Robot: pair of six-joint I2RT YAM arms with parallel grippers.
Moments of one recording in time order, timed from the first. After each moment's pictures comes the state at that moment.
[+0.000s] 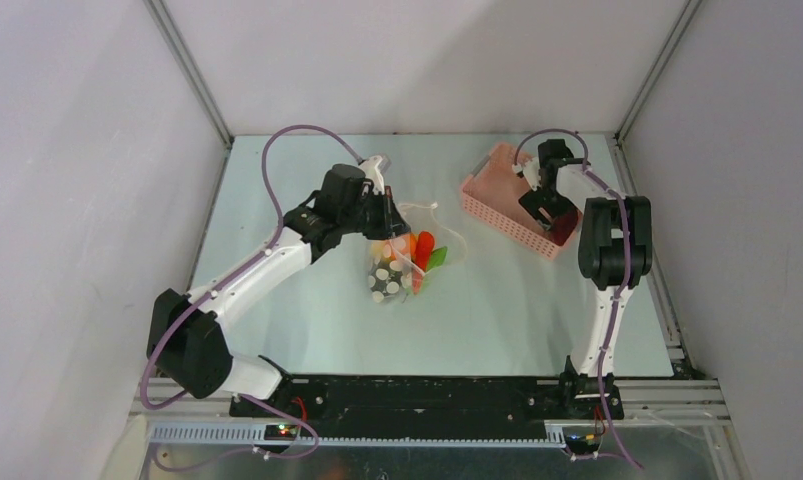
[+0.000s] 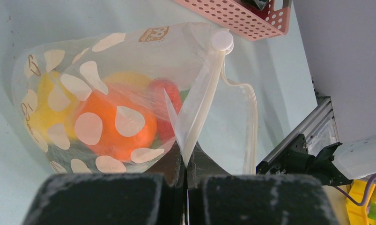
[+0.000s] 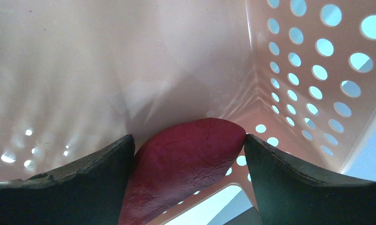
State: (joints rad) left arm -0.57 1.40 1.13 -0.33 0.29 -0.51; right arm 0.04 2.11 1.58 -0.67 0.27 -0.62
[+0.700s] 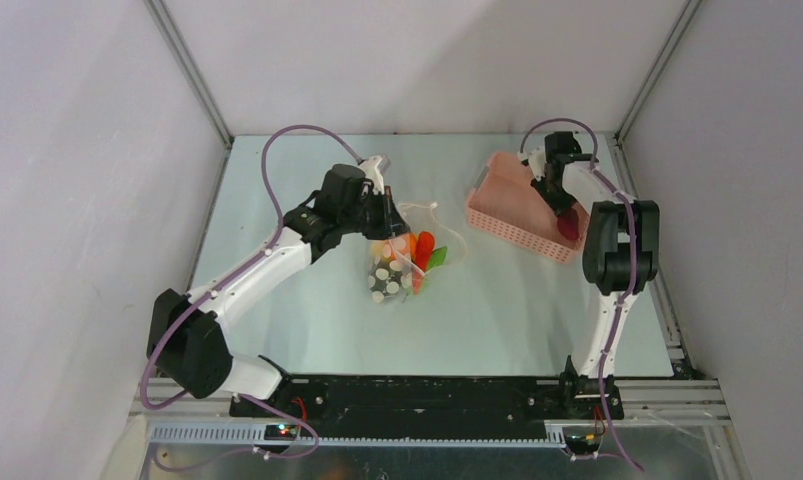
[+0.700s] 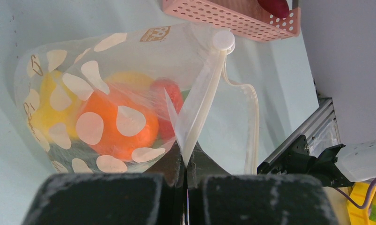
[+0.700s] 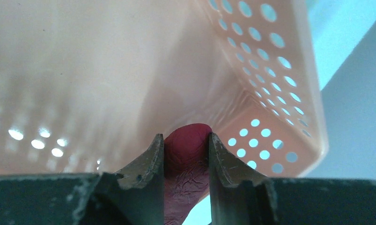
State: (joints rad) left arm -0.57 1.40 1.13 -0.33 0.28 -0.51; right arm 0.03 2.06 1.59 -0.65 0.22 -0.57
